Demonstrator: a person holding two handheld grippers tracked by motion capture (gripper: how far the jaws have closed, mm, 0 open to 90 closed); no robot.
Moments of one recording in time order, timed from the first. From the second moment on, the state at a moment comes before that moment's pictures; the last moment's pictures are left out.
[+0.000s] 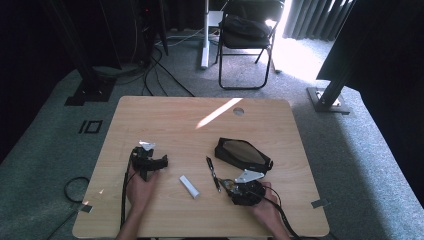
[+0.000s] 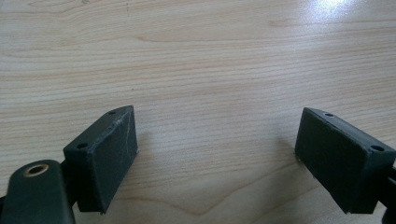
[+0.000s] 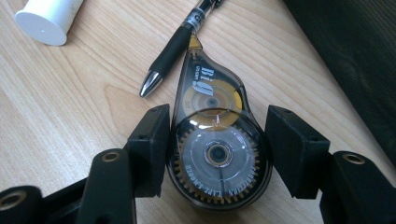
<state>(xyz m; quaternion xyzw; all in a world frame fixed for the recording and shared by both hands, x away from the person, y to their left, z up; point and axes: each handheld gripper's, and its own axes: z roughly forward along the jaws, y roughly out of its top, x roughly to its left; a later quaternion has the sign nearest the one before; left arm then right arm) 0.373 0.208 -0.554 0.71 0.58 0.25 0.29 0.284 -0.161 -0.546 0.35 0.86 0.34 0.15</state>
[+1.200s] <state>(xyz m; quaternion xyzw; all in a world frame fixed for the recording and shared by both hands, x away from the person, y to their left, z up) 0.373 0.208 -0.554 0.71 0.58 0.25 0.29 0.280 -0.169 -0.521 0.35 0.84 0.38 0.18</state>
